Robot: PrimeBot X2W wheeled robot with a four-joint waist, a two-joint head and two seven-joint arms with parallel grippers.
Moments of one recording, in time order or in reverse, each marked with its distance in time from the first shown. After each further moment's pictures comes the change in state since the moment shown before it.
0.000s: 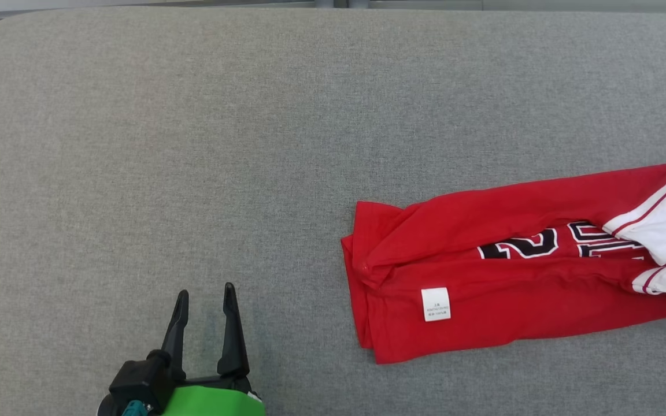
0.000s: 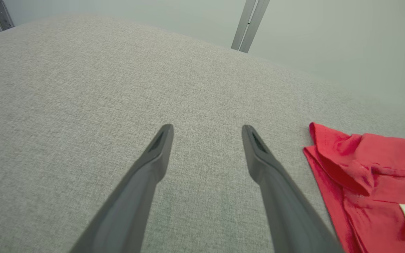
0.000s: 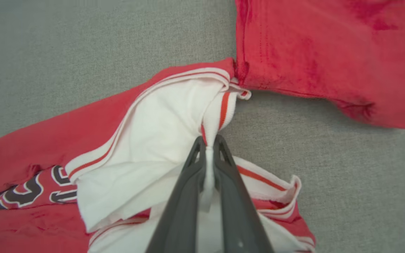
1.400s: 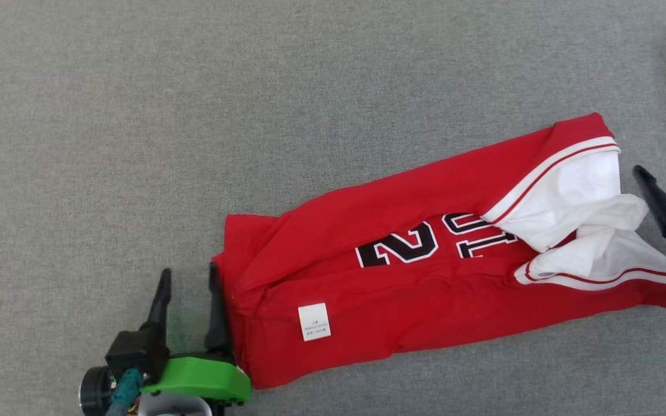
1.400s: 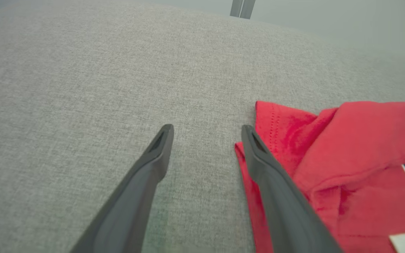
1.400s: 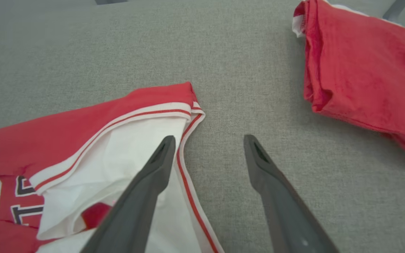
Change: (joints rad) left arm -0.112 0.109 -0.062 0.061 -0.046 0.114 0.013; right arm -0.034 0.192 0.083 -0.233 -0.239 0.000 -0.132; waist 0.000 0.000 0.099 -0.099
